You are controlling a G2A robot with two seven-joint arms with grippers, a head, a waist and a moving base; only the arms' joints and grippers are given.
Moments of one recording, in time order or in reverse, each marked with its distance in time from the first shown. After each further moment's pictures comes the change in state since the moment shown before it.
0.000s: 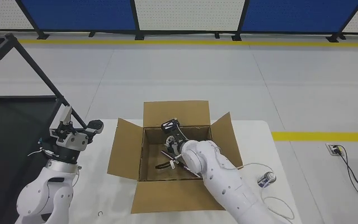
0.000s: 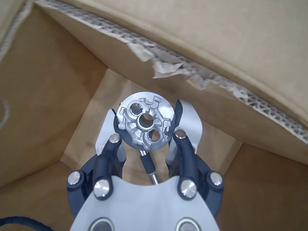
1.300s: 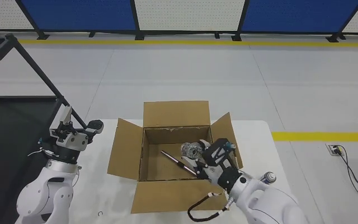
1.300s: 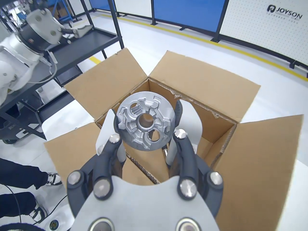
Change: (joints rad) left arm 0.000 0.000 0.000 0.000 0.000 0.000 0.000; right arm -0.726 0.172 0.463 -1.229 -0.010 -0.355 0.072
